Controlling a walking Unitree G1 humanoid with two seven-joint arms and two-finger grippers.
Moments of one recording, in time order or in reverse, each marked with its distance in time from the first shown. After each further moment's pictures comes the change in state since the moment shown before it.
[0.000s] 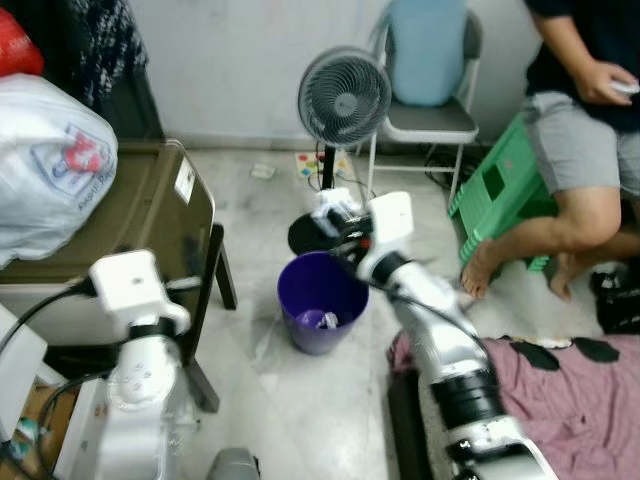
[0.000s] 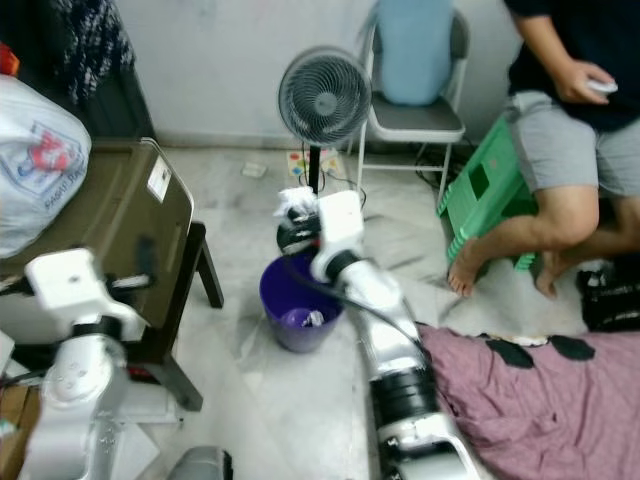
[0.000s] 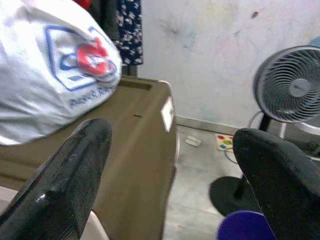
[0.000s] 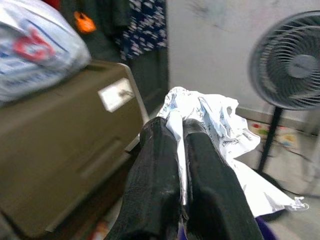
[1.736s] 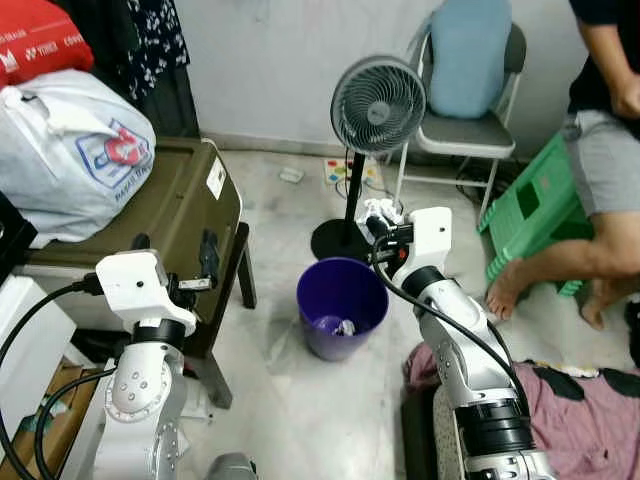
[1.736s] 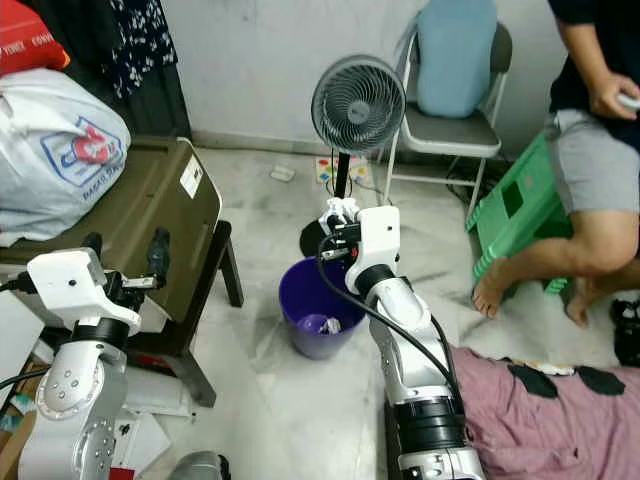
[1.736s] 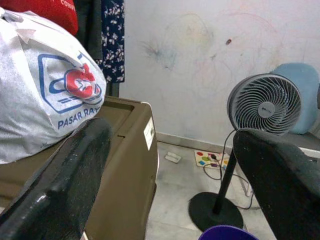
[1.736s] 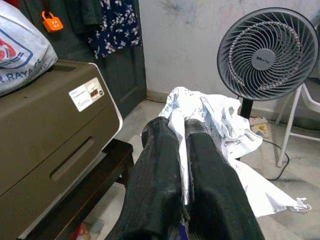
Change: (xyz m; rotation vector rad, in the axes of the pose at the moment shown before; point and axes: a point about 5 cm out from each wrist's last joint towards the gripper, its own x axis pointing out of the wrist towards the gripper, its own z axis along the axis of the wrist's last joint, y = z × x) left arm -0.010 -0.015 0.015 -0.070 -0.064 -0.180; right arm -0.037 -0.036 -0.003 0.000 0.009 -0.232
